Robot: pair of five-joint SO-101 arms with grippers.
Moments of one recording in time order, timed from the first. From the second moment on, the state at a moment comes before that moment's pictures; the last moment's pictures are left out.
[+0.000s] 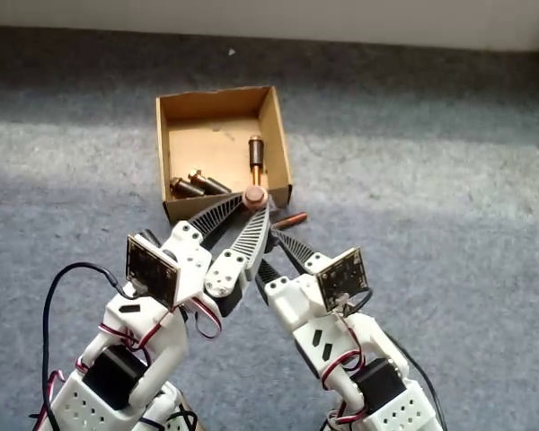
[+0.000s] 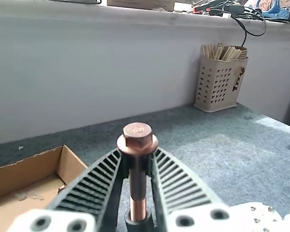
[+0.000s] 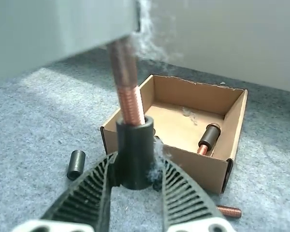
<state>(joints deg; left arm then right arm) 31.1 -90.7 75.2 25.4 10.2 -38.5 -103.5 96.0 24.8 0.1</state>
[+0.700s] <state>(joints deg) 23.6 -90.7 66.0 44.4 10.2 -38.3 -103.7 96.0 24.9 0.2</state>
